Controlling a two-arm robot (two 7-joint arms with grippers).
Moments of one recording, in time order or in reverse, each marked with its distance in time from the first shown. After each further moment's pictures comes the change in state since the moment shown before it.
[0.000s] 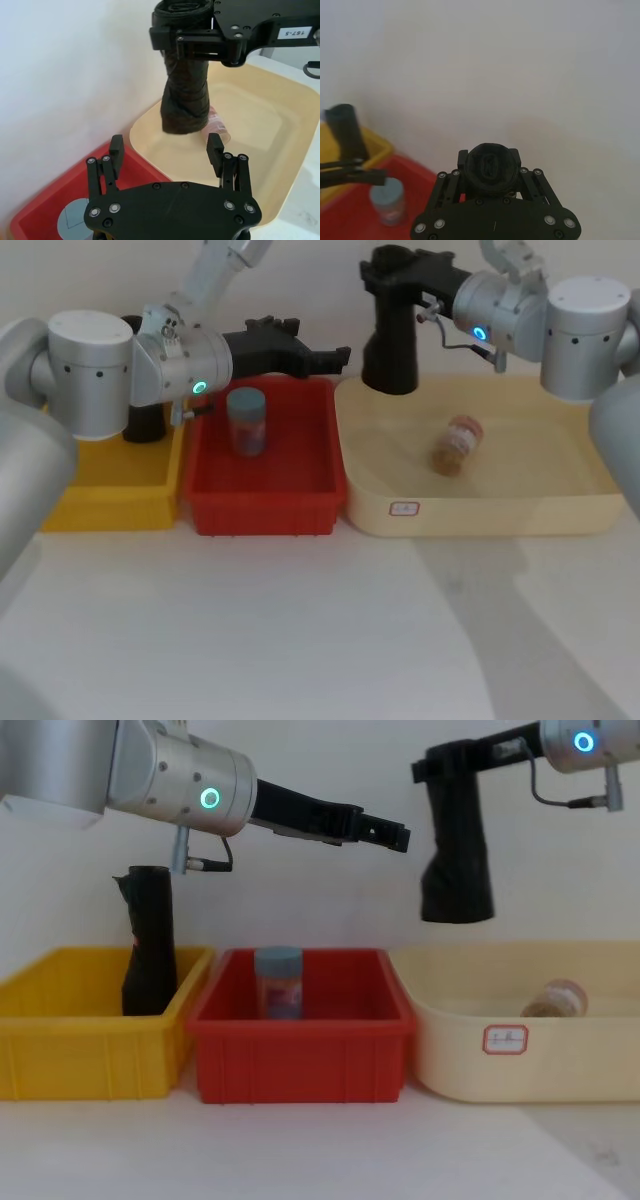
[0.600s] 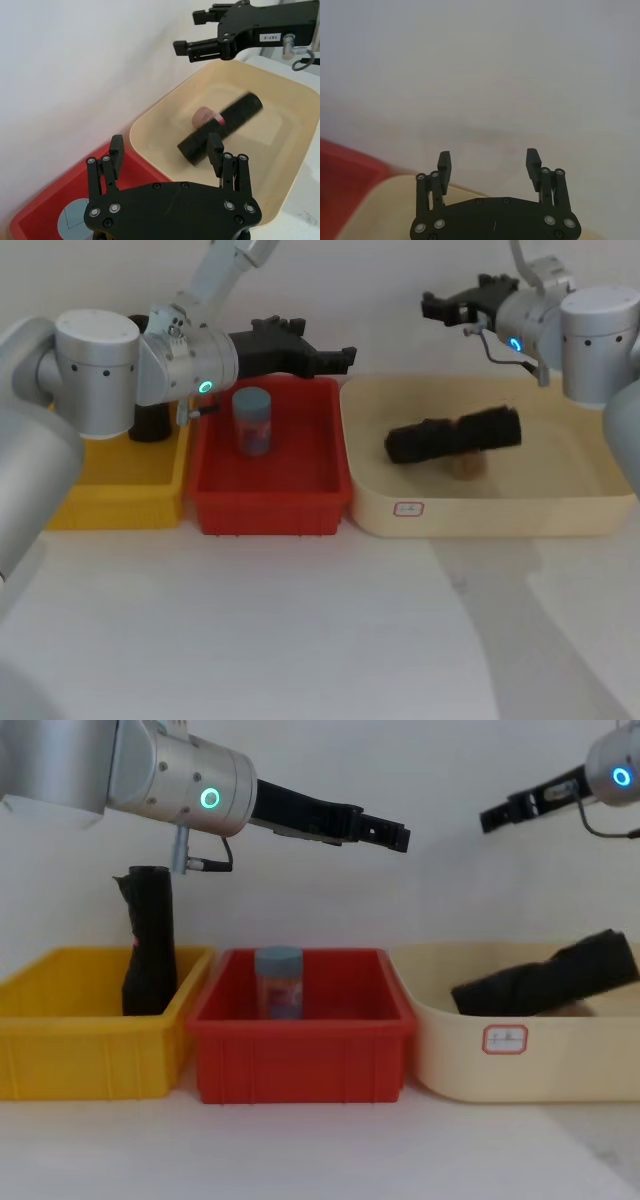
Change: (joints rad) left arm 0.000 0.000 0.000 0.000 0.000 0.000 0.000; right arm 0.017 -0.003 0.026 0.079 -0.076 0.123 -0.195
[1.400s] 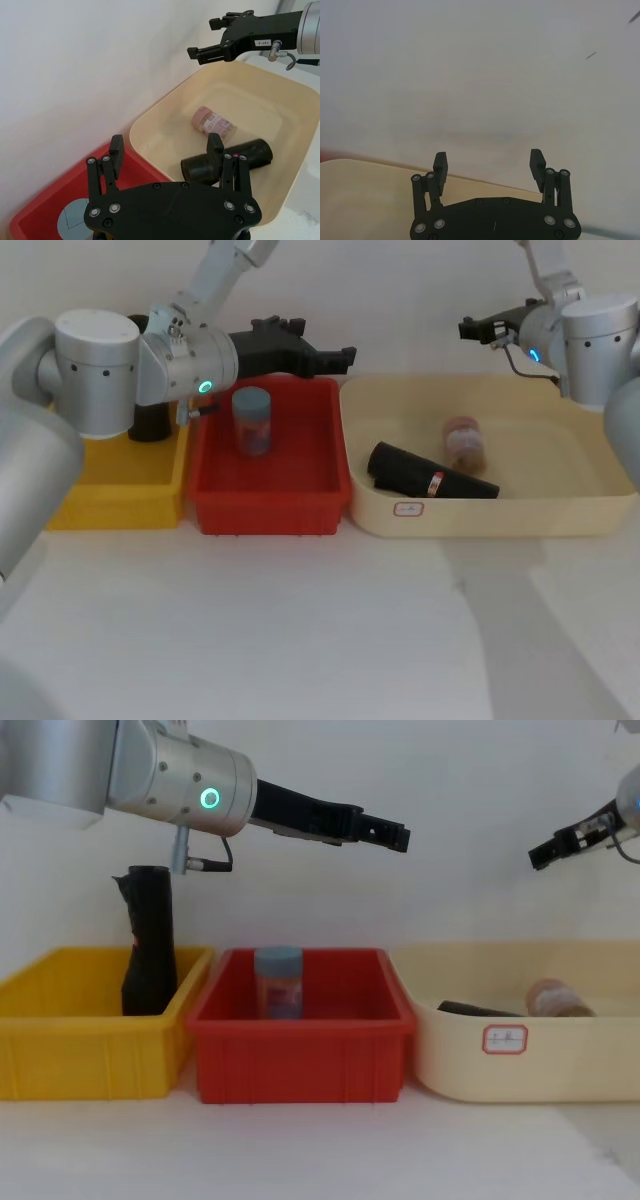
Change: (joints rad) left arm 0.000 0.000 0.000 0.000 0.000 0.000 0.000; right arm 0.042 -0.016 0.013 0.127 -0.055 0.064 -0.113
